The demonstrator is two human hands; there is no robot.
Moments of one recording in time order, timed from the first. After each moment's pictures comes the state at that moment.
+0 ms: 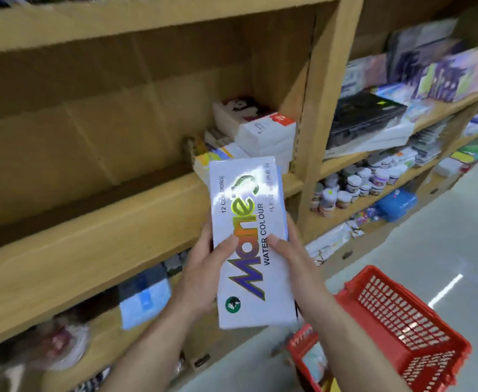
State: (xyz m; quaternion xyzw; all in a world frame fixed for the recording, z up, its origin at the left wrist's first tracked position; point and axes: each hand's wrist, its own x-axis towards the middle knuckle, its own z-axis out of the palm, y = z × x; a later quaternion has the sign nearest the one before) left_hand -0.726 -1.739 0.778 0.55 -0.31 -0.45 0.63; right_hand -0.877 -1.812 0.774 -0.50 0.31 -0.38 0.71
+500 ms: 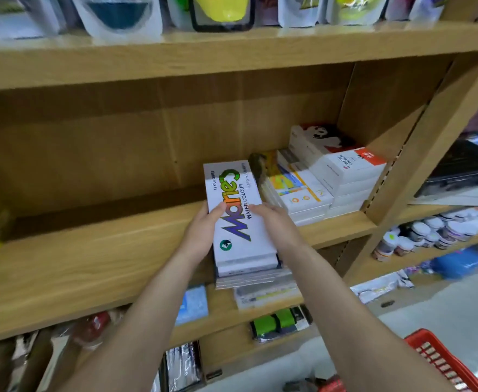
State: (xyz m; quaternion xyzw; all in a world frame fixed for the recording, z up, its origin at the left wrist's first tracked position) left_hand -0.569 -1.756 0.799 0.65 -0.23 -0.36 0.63; right_hand -0.695 -1.873 0.808 -0.62 0.37 -0.18 0.67
